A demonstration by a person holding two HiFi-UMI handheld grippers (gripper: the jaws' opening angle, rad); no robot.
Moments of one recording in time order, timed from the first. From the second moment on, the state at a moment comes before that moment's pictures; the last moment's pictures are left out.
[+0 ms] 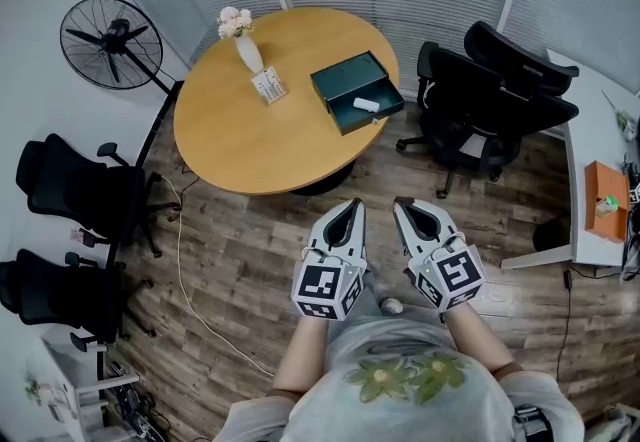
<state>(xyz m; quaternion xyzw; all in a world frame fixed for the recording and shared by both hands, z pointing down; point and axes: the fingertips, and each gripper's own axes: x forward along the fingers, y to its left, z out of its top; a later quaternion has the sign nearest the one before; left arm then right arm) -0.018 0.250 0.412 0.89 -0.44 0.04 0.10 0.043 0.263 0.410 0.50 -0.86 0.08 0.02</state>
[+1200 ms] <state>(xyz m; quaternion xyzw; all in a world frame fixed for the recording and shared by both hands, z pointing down) -0.040 -0.028 0.435 0.92 -0.37 0.06 0.12 0.026 -0.018 0.409 0.54 -0.84 0.07 0.03</state>
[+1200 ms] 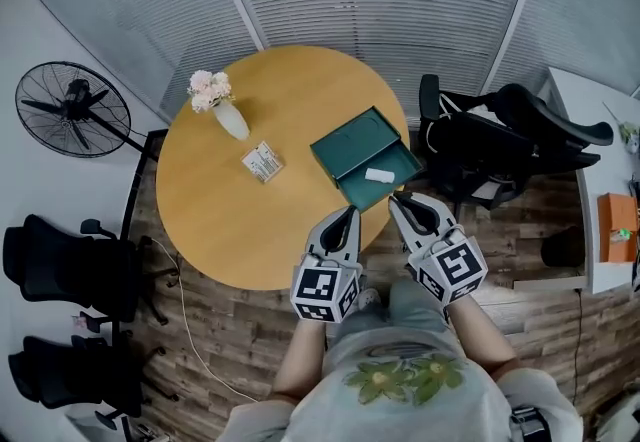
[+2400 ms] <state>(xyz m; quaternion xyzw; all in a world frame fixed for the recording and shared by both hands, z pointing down) -0.018 -0.127 0.445 0.89 -0.43 0.08 0.13 0.055 -0.131 0.427 0.46 -0.88 0.06 0.08</state>
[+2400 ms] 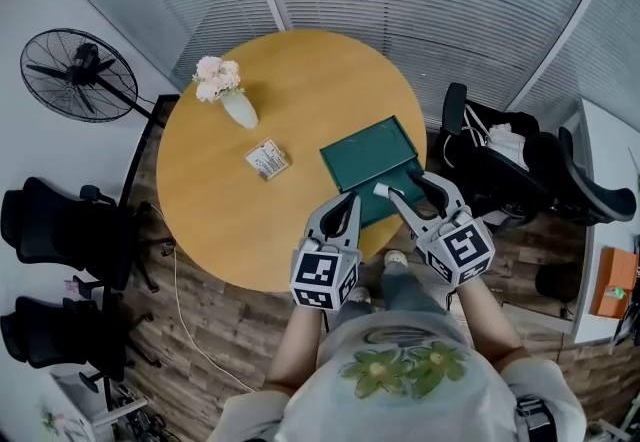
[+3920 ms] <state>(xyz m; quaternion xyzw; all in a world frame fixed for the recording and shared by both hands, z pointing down) -0.039 -0.149 0.476 0.87 -0.46 0.11 0.15 0.054 -0.174 0.567 0.40 -0.87 0.10 0.26</state>
